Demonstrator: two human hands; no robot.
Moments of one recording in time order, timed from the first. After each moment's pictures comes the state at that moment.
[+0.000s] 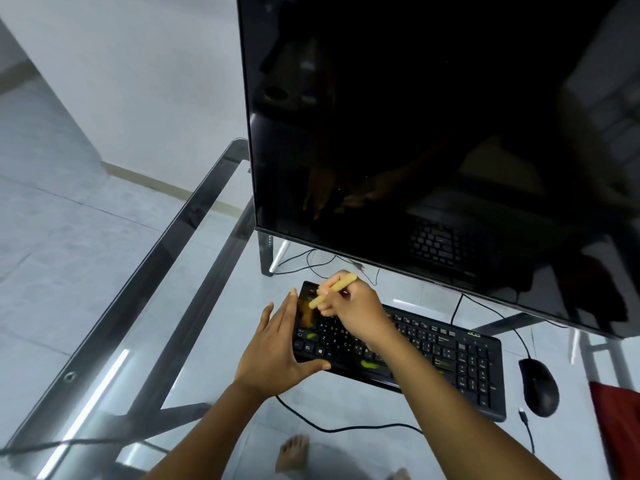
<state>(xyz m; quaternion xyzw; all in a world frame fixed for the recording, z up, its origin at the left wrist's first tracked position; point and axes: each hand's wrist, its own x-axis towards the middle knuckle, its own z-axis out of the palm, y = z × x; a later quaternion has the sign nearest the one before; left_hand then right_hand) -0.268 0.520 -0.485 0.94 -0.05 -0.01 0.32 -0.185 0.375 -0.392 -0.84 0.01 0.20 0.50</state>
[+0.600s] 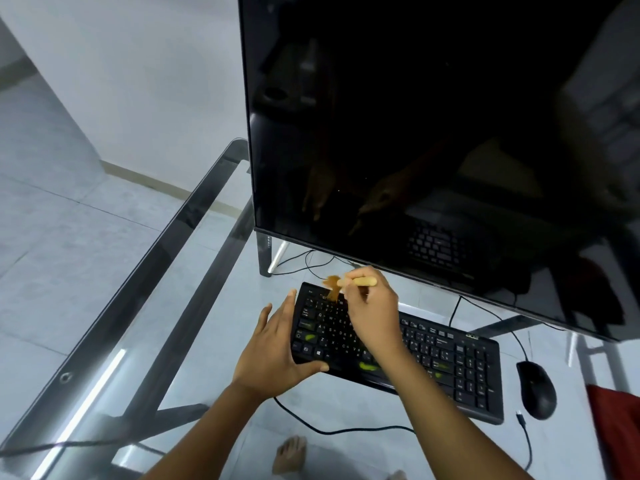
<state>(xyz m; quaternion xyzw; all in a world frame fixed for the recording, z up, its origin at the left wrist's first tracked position) -0.267 0.519 -0.481 0.94 -0.05 -0.02 0.33 -0.193 0.361 -0.390 -0.89 -0.02 0.02 0.45</state>
